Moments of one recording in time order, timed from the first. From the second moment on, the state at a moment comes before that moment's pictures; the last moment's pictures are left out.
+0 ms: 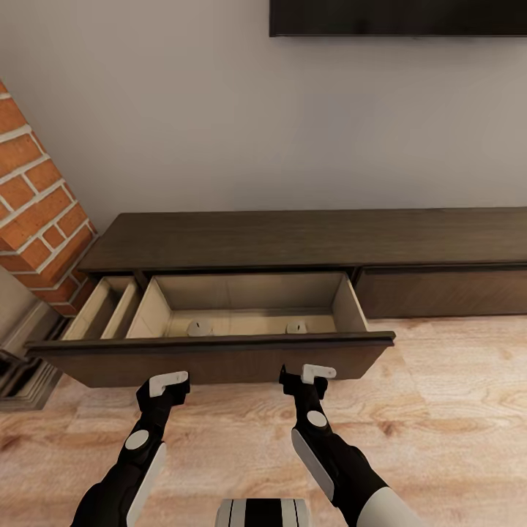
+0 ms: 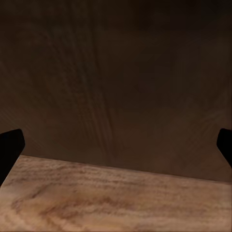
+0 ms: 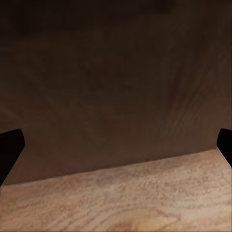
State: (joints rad) left arm -0.33 0.00 -0.06 -1.10 0.09 0.02 0.22; right arm -0.54 0.12 0.50 -0.84 -0.37 -0.06 -0.50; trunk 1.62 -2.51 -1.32
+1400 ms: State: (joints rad) left arm -0.33 0.00 -0.06 -1.10 0.09 0.02 0.22; right arm -0.54 0.13 0.50 -0.84 -0.38 -0.06 -0.50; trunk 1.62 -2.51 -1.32
